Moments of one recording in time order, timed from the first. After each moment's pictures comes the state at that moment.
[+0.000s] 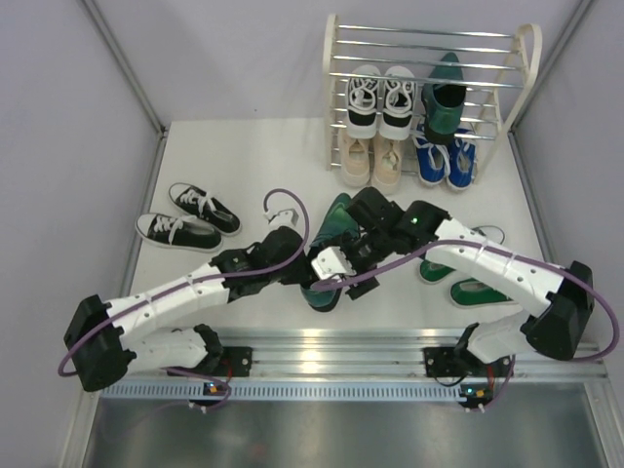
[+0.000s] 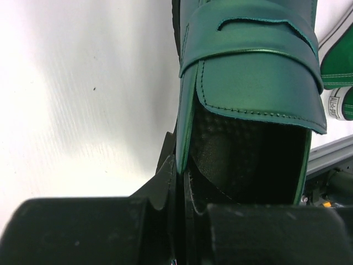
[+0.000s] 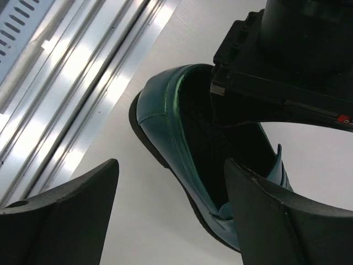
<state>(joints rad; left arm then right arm) -0.91 1.12 0.77 -0.43 -0.18 -0.89 0.93 1.38 1.28 -0.95 -0.62 -1.16</state>
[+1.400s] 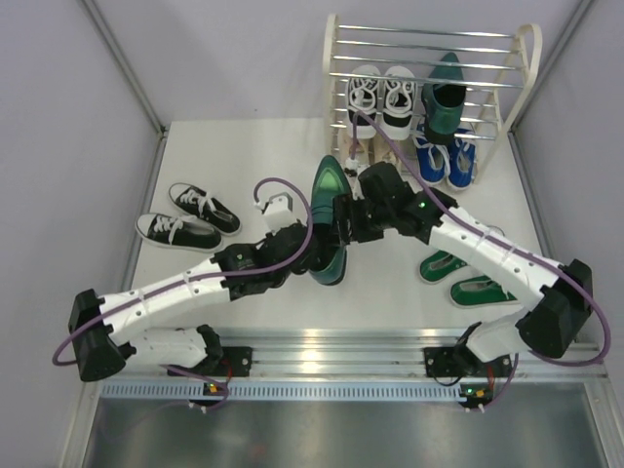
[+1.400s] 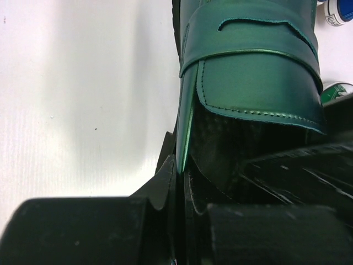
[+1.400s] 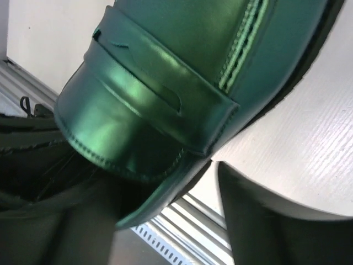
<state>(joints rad) -1.06 1.15 0.96 -0.55 -0.57 -1.06 0.79 1.40 1.29 -0.70 -0.15 0.53</state>
